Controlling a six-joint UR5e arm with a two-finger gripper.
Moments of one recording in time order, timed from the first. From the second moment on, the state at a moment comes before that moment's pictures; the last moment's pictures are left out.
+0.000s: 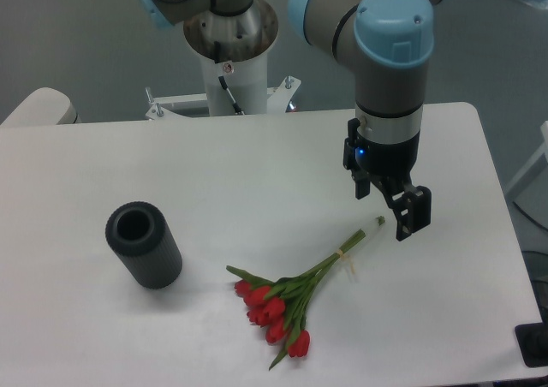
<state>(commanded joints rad) 2.56 -1.89 -1.36 -1.16 1.53 1.61</state>
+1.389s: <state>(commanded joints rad) 2.47 -2.01 -1.59 -0.95 1.54 1.13</state>
